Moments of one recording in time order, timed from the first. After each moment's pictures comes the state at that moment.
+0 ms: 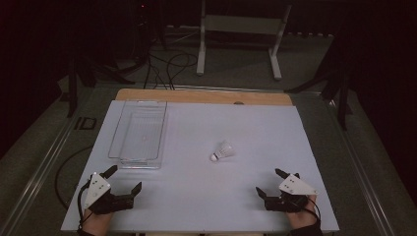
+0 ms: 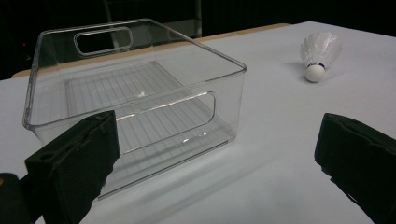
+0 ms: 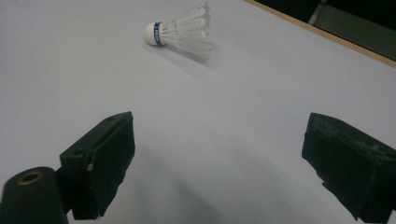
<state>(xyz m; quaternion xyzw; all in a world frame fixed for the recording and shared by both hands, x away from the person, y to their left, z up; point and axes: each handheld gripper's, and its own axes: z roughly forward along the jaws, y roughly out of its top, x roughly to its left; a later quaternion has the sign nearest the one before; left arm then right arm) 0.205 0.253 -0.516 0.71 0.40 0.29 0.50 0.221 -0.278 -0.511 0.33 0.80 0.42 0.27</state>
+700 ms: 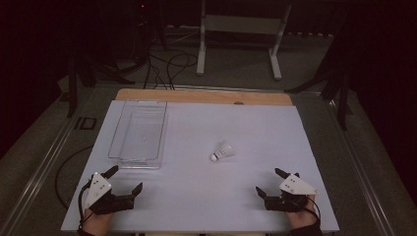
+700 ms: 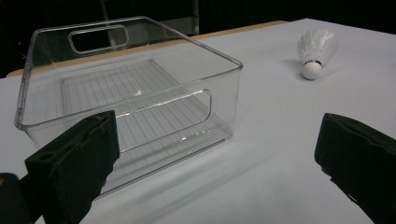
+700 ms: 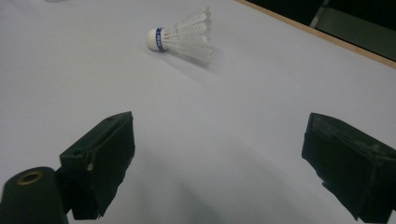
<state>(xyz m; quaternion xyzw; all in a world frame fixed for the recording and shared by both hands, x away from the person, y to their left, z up) 0.205 0.252 -0.516 0.71 0.40 0.28 0.50 0.222 -0.278 -0.511 0.33 0.80 0.43 0.26</state>
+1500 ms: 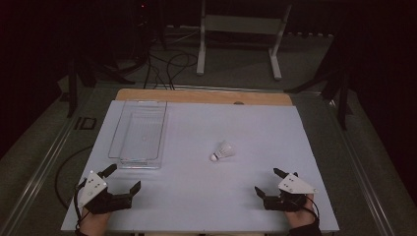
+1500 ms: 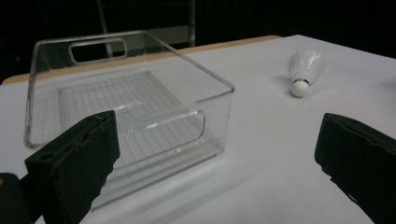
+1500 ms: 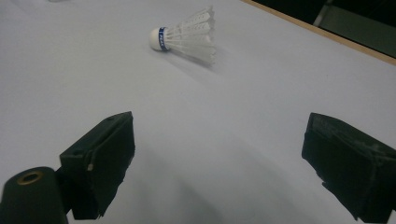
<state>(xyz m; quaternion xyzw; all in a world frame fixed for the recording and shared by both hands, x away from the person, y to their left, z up) 0.203 0.254 -0.499 0.70 0.40 0.27 0.52 0.224 -0.276 -0.511 0.33 0.80 0.43 0.26</state>
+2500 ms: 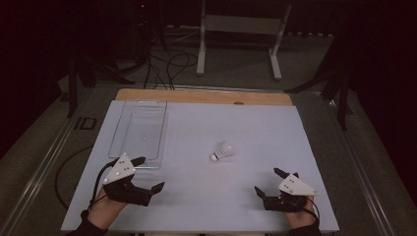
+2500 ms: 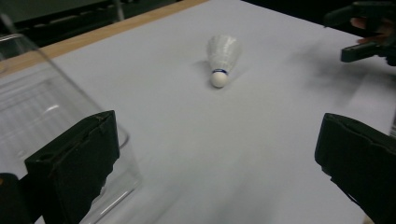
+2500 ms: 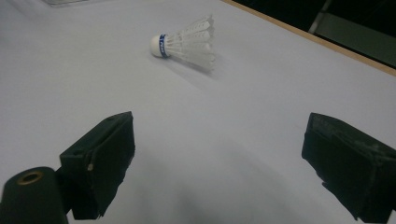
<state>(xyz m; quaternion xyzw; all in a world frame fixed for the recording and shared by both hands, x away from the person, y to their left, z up) 0.229 0.195 -0.440 0.81 0.32 0.15 0.47 0.221 -0.274 -0.508 0.33 0.80 0.43 0.27</state>
